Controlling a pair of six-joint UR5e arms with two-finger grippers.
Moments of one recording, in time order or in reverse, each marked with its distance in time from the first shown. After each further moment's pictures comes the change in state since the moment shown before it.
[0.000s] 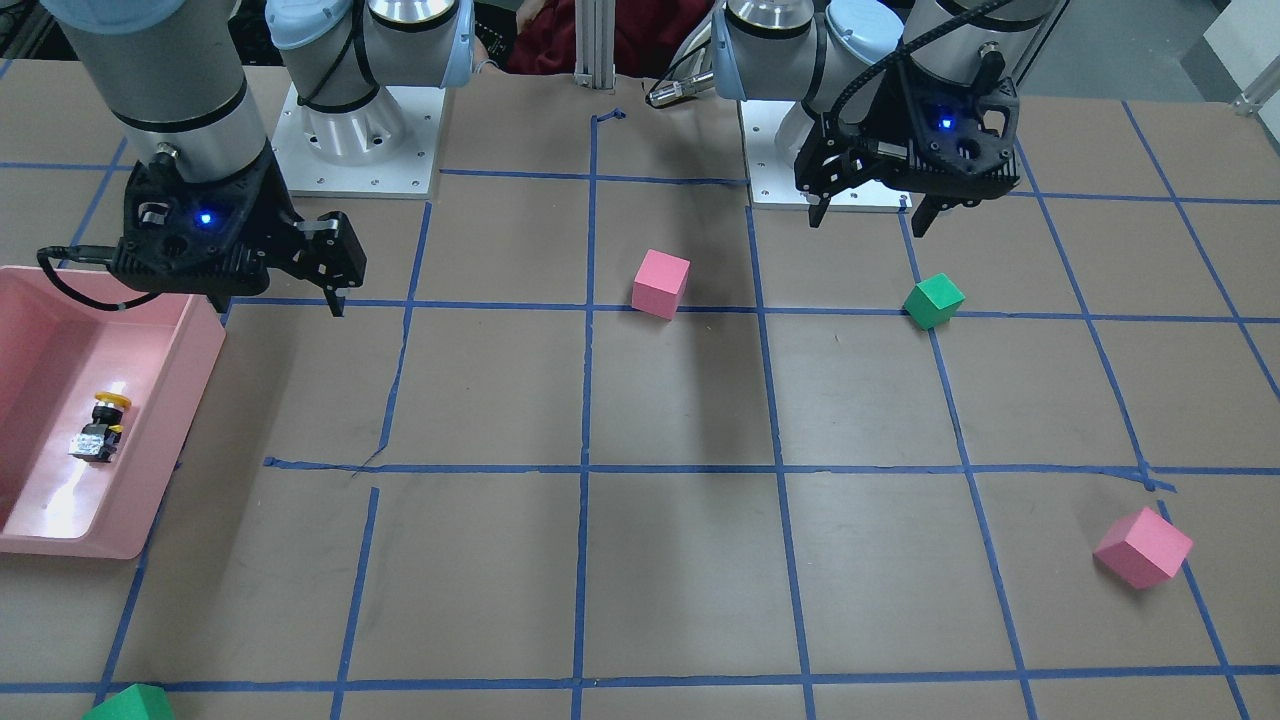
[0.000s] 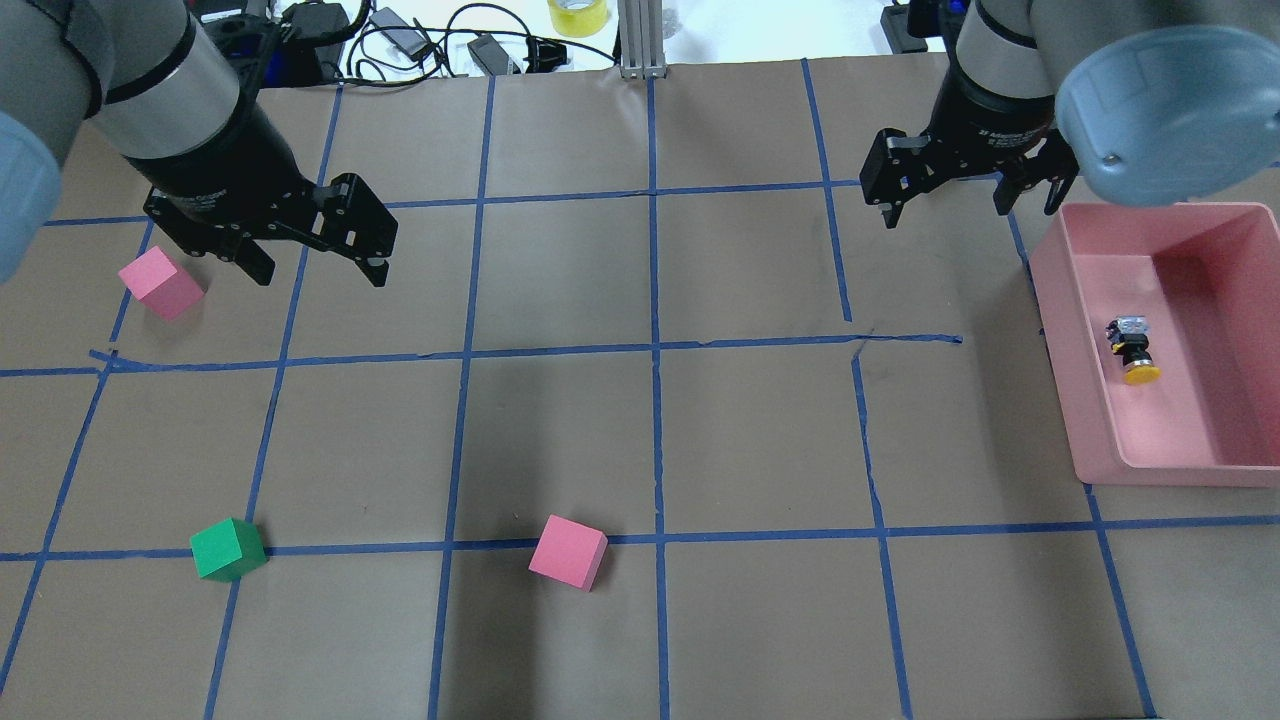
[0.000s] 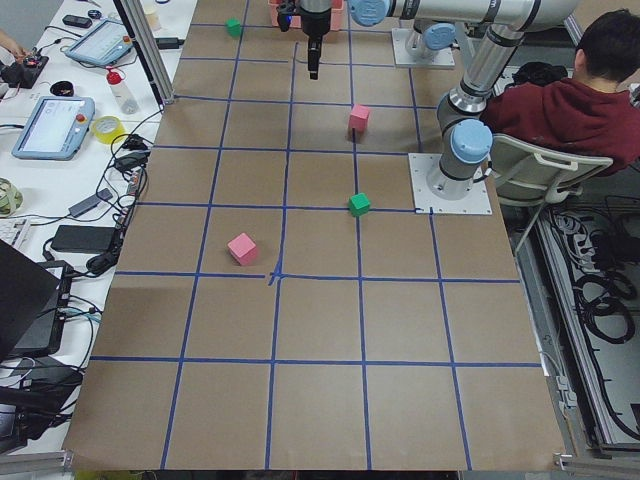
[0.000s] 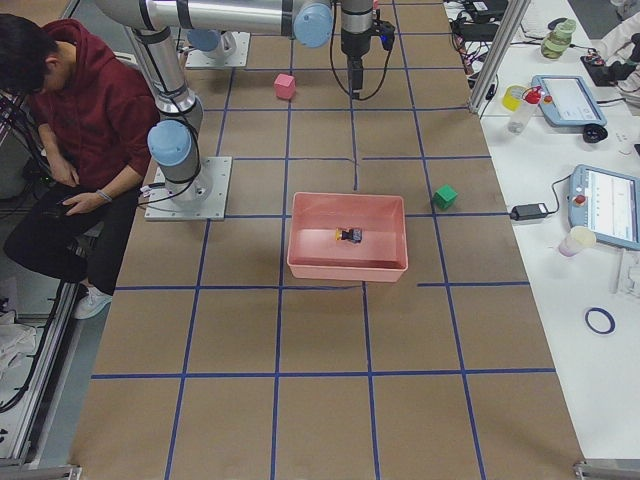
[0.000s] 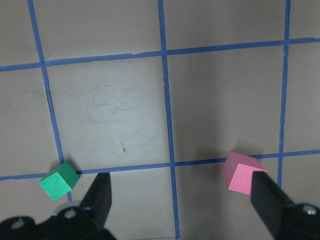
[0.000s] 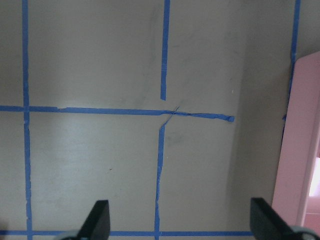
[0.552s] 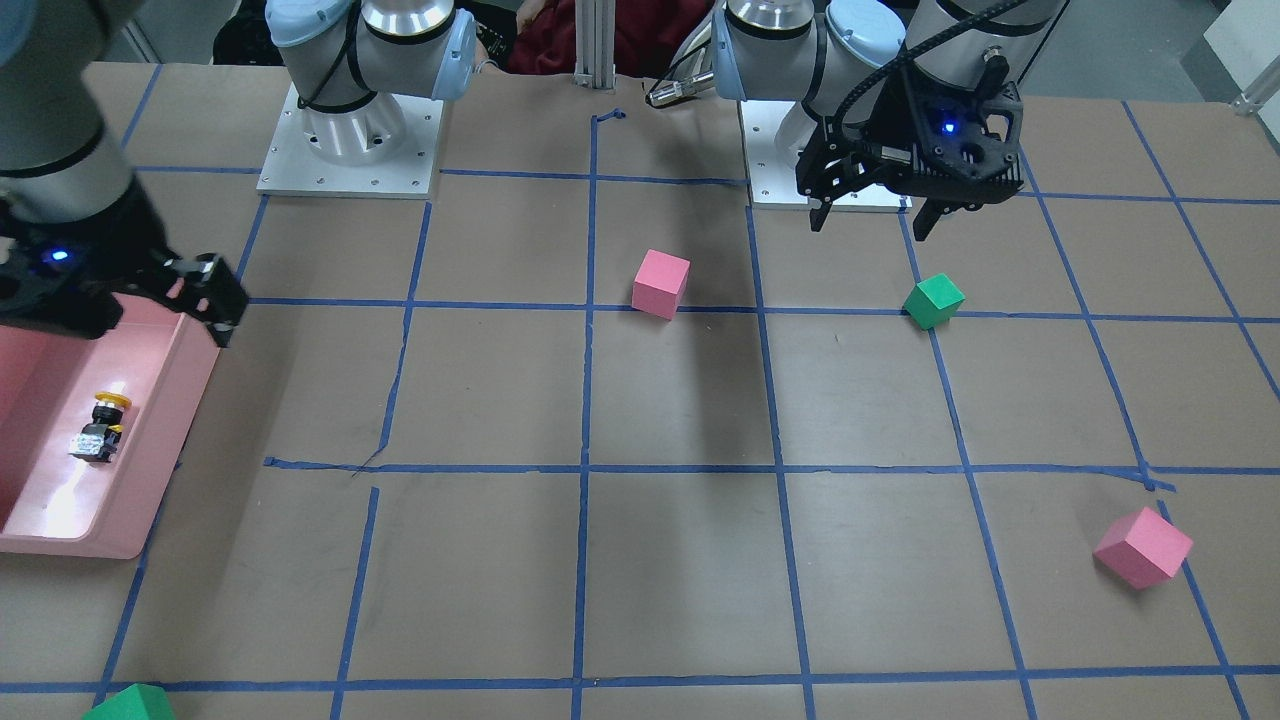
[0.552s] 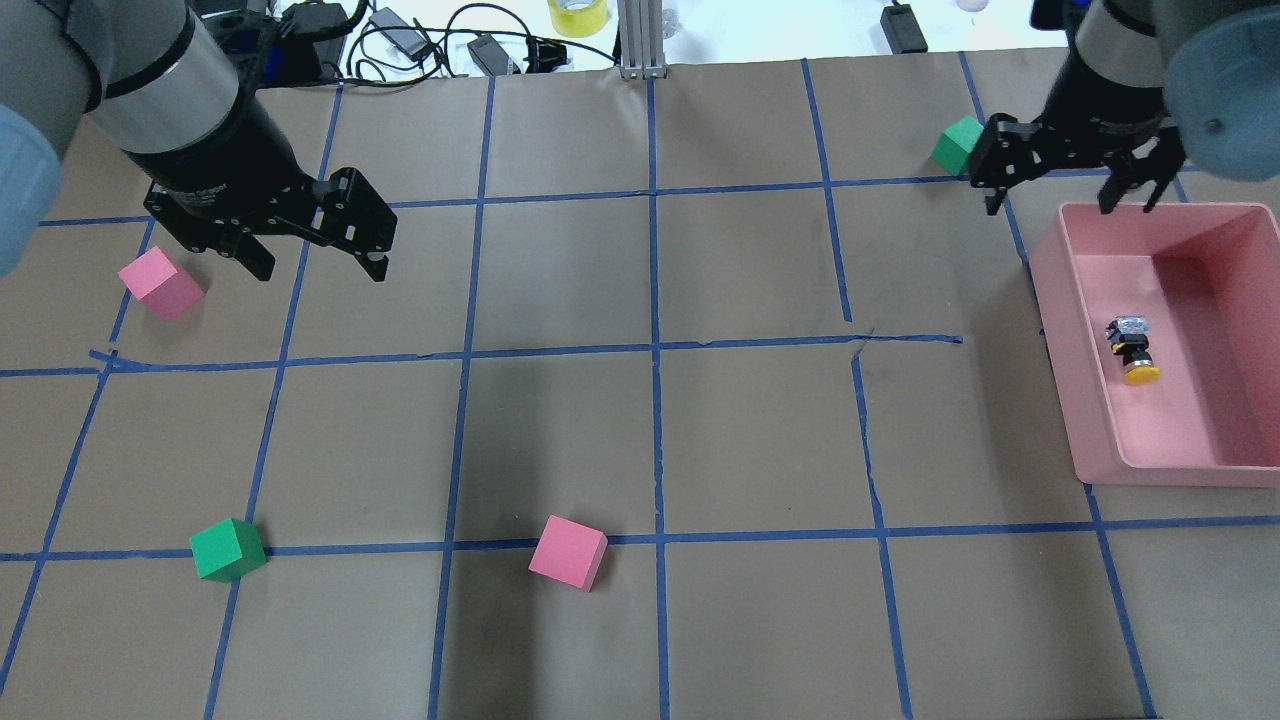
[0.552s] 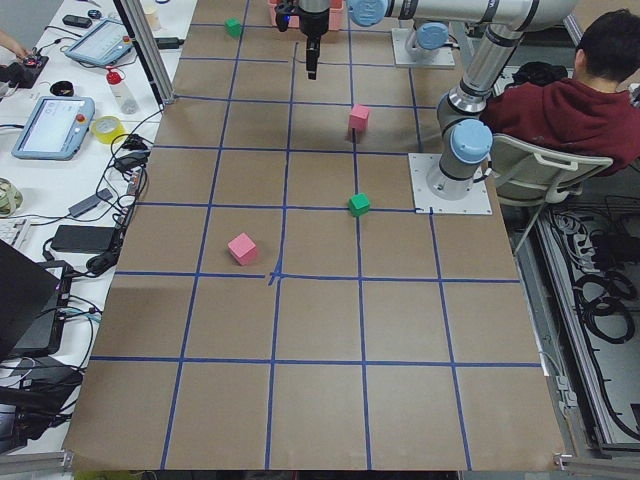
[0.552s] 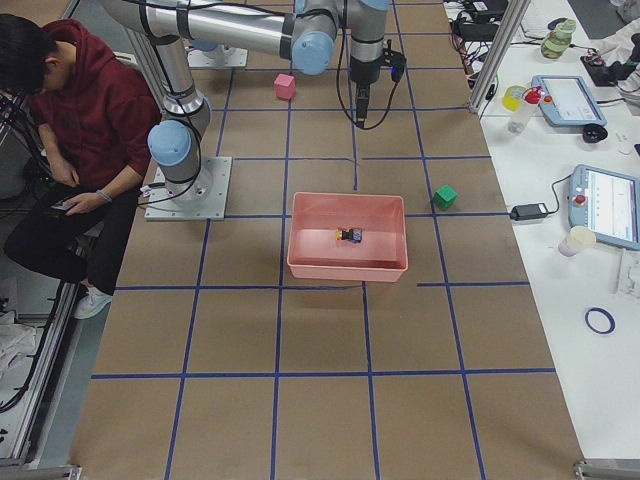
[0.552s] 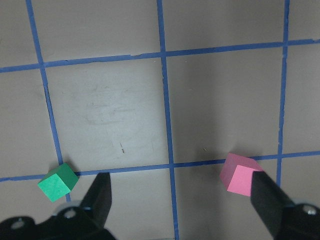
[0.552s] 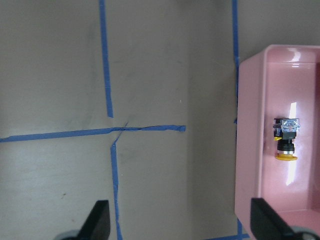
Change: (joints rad) left arm 0.005 -0.006 0.006 0.004 -0.002 -0.002; right arm -0.218 0.031 0.033 -0.020 -0.017 -0.024
